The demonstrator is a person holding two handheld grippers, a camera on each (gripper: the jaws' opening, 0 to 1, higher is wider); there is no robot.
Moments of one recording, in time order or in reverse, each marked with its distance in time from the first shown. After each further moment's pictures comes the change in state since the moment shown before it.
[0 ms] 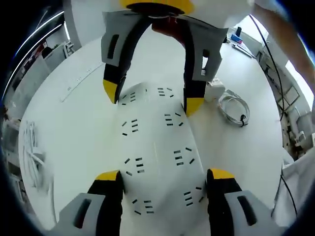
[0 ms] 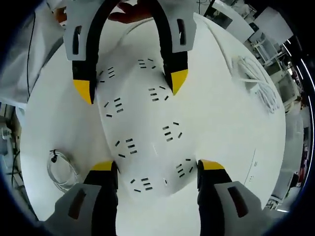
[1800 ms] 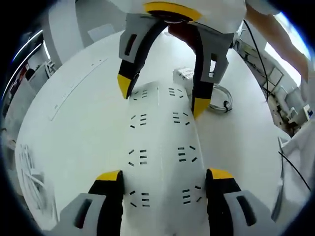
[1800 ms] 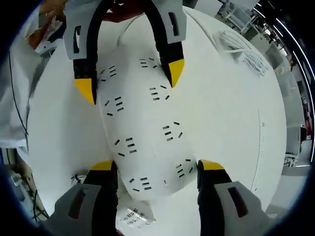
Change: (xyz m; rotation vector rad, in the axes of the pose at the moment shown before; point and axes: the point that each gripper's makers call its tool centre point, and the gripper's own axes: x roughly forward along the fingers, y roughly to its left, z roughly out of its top) left arm -0.003 -0.007 -0.005 0.184 -0.034 -0.086; right arm -0.009 0.045 -0.004 0.299 0.038 -0.045
